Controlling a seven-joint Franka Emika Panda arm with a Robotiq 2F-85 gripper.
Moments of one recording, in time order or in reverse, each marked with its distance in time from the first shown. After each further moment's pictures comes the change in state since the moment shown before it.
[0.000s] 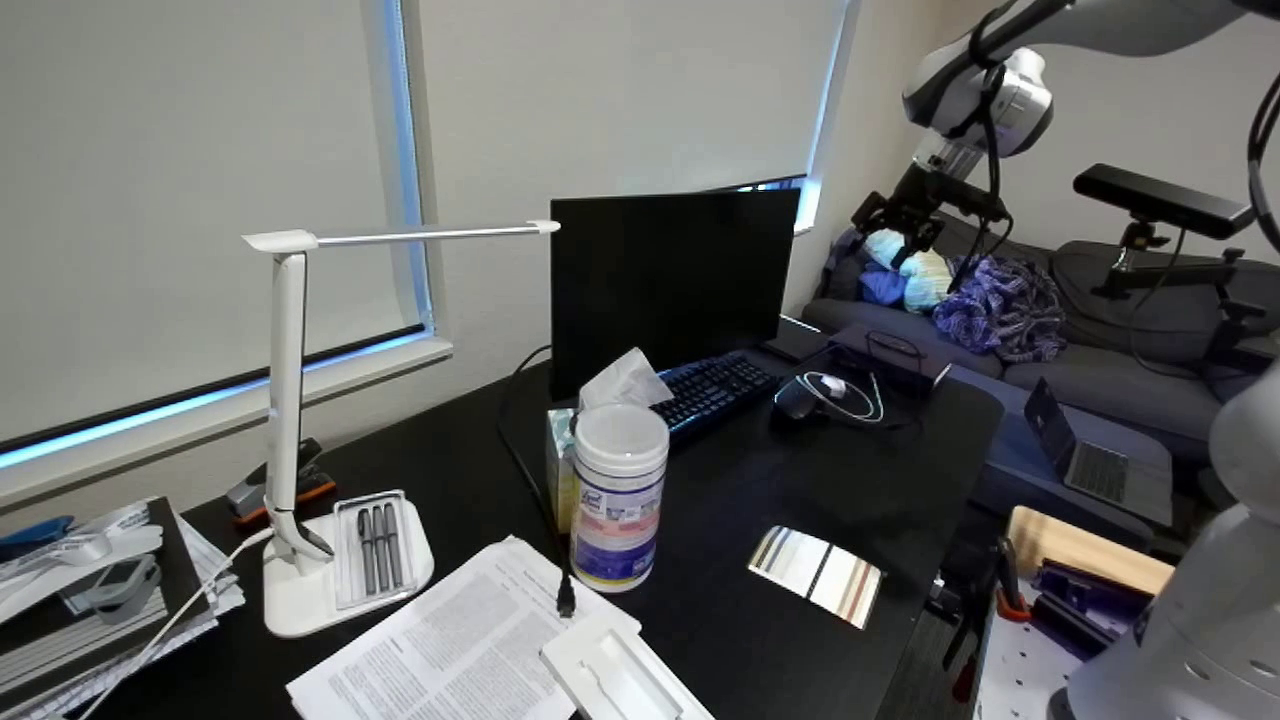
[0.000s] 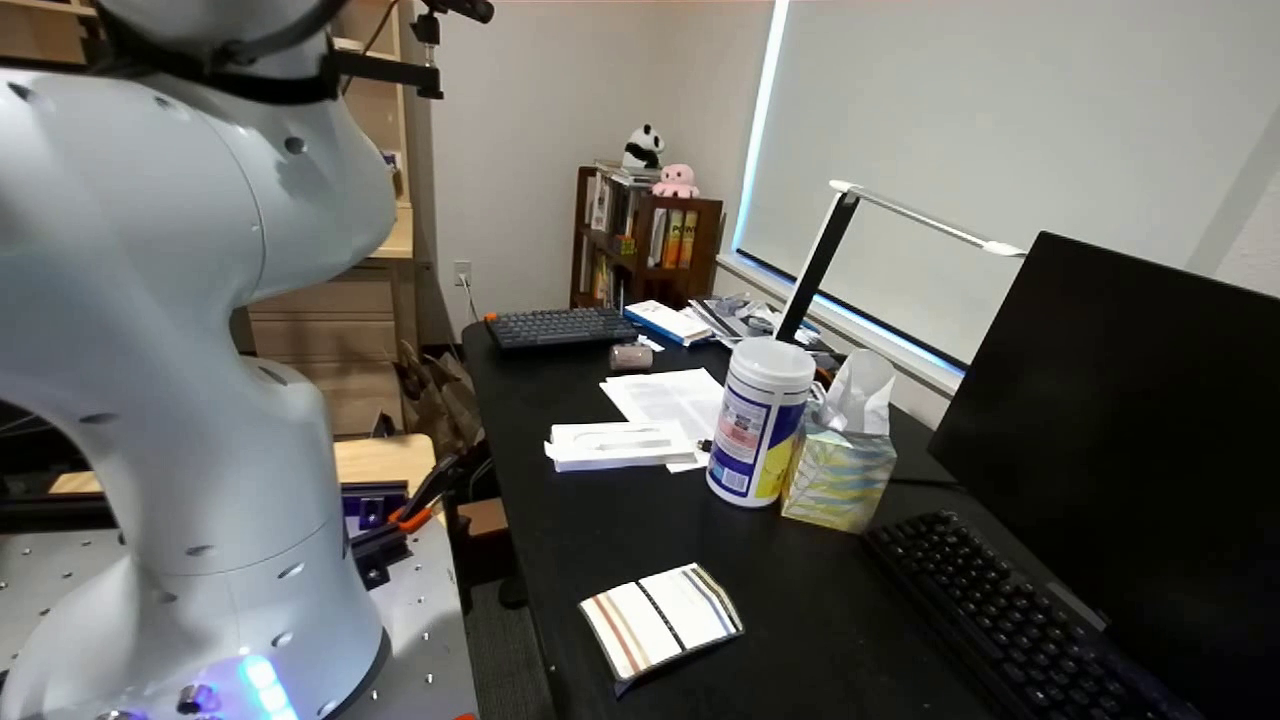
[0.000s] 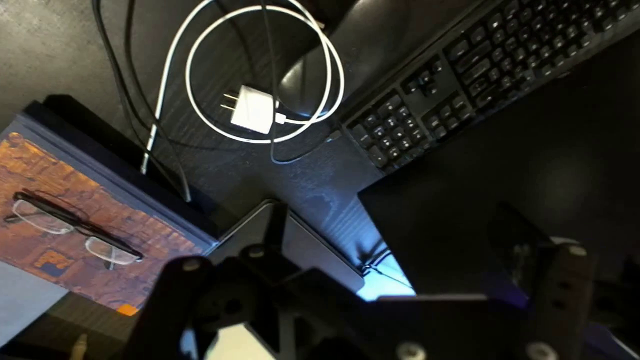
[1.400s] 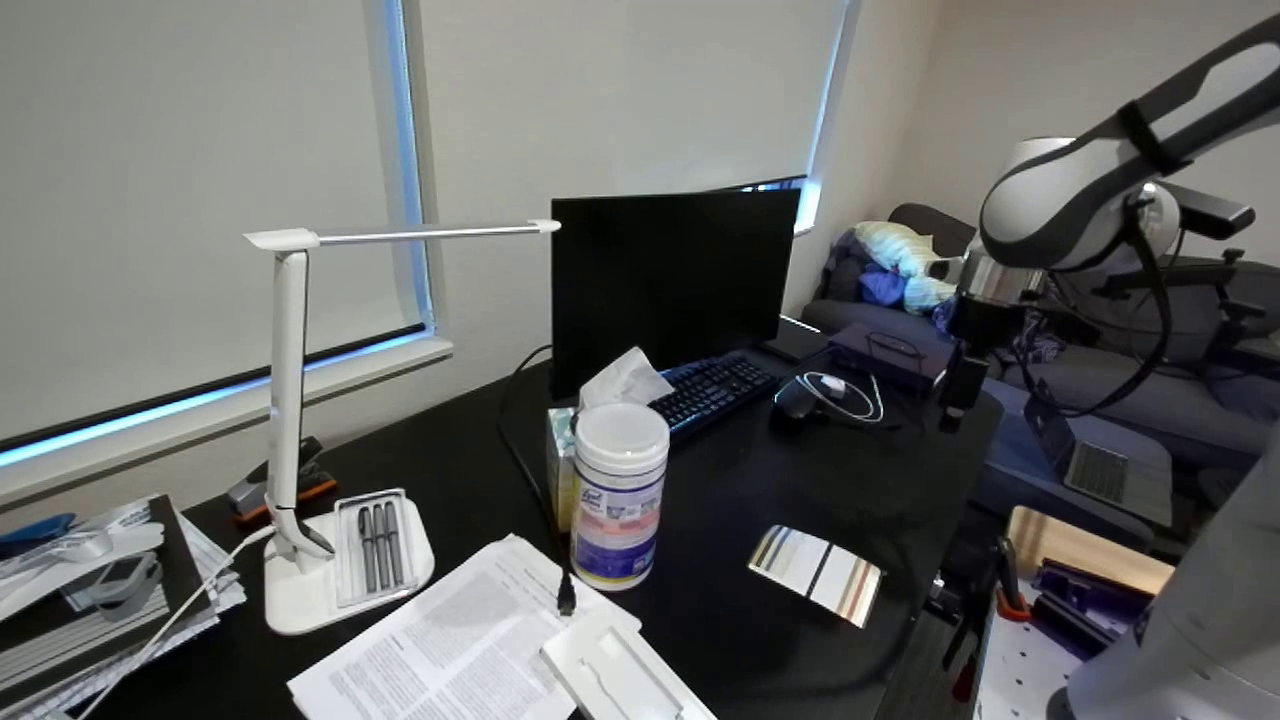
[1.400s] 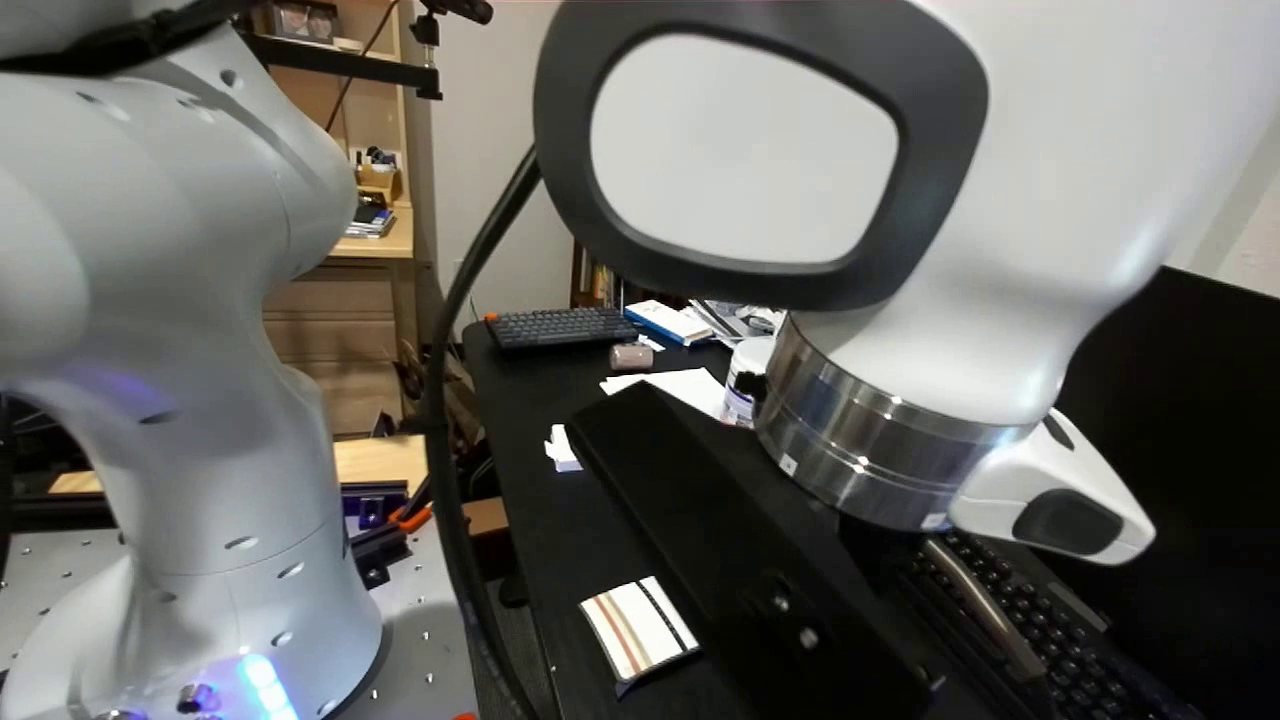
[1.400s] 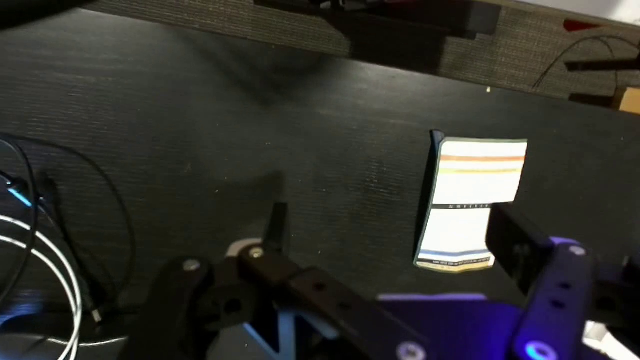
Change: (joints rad) arm 0.319 -0.595 -0.200 -0.918 -0.508 0.131 -0.461
